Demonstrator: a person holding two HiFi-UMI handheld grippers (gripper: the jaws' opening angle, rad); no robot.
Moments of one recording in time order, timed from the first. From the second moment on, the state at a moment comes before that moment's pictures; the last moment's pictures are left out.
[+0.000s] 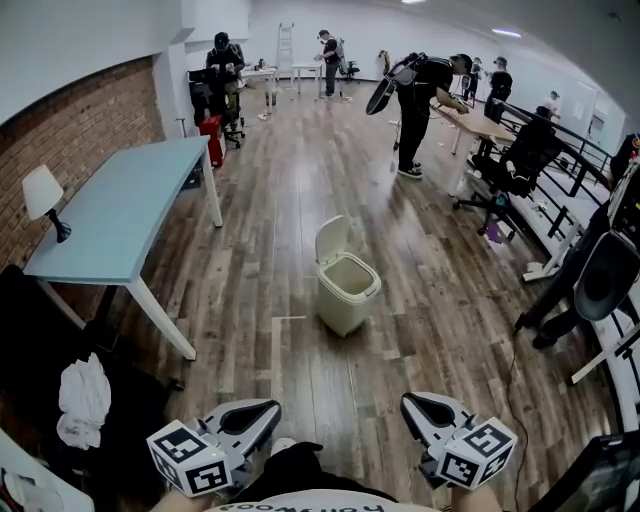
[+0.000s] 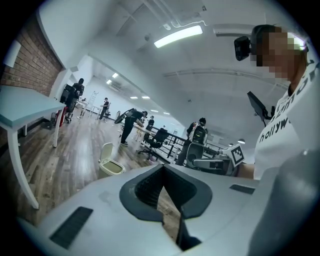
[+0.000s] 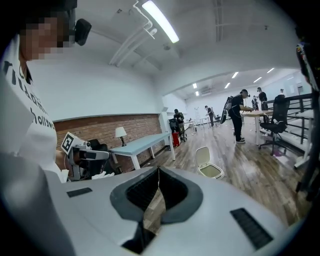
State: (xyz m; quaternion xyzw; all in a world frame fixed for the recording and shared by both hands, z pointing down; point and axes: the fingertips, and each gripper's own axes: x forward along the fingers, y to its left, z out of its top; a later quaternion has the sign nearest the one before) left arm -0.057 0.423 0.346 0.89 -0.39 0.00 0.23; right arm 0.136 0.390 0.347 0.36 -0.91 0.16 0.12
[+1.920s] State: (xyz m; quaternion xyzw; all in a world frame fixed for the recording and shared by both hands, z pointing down) left arm -0.138 0.000 0.366 0.91 -0.32 0.04 0.26; right arm 0.060 0.019 0.363 0.45 -0.86 0.20 0.14
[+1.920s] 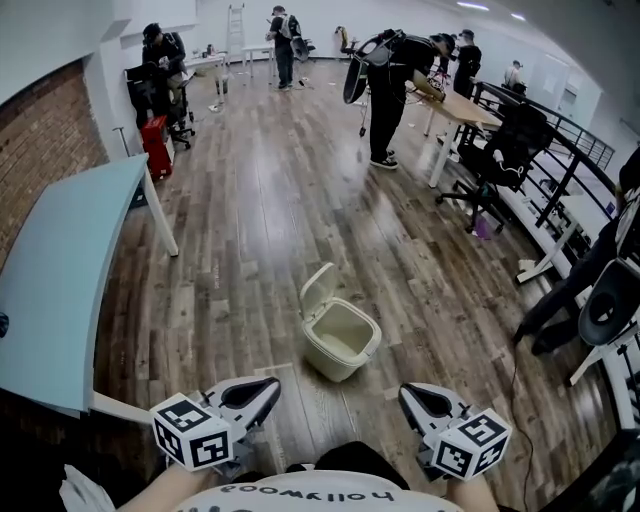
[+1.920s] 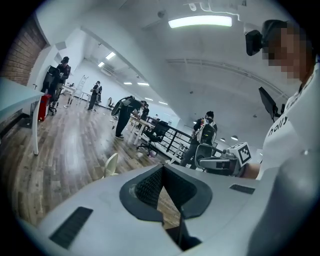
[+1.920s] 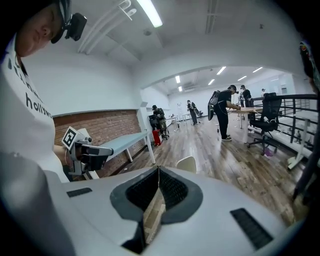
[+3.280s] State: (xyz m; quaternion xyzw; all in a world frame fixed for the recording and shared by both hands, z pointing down) left arm -0.066 -0.210 0.395 0.84 -0.43 0.01 0.33; right arm 0.115 -0.227 0.408 0.31 -0.90 0.20 0.22
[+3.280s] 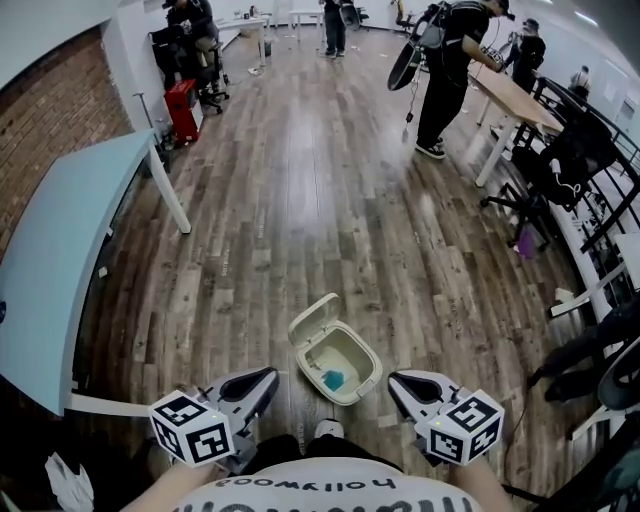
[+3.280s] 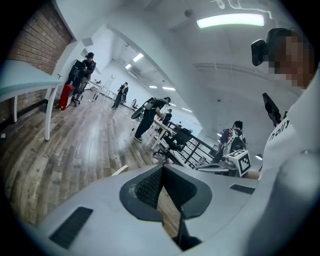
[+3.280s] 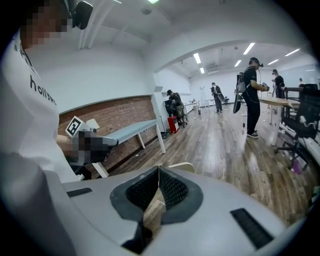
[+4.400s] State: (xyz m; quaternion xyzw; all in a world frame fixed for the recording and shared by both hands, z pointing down) left arm -0.139 -0.340 0.433 0.82 -0.45 0.05 0.35; right arm 0.051 -0.361 0.480 0.29 -0.88 0.31 0.21
